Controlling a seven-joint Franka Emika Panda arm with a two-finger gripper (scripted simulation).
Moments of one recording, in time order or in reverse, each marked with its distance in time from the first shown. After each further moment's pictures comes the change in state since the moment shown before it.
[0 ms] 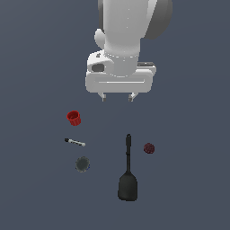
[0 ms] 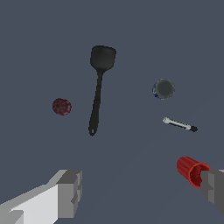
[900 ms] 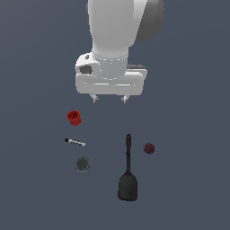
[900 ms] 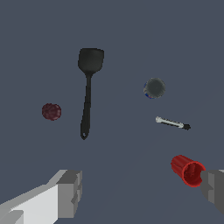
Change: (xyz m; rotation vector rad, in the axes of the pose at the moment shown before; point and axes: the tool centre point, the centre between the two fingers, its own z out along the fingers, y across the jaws) arm 0.006 0.028 0.003 0.001 -0.004 0.051
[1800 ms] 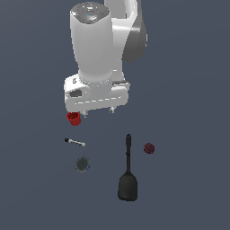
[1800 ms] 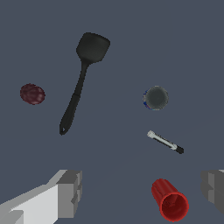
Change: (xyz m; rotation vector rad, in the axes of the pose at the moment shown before) arm 0.017 0.039 0.049 -0.006 -0.009 -0.255
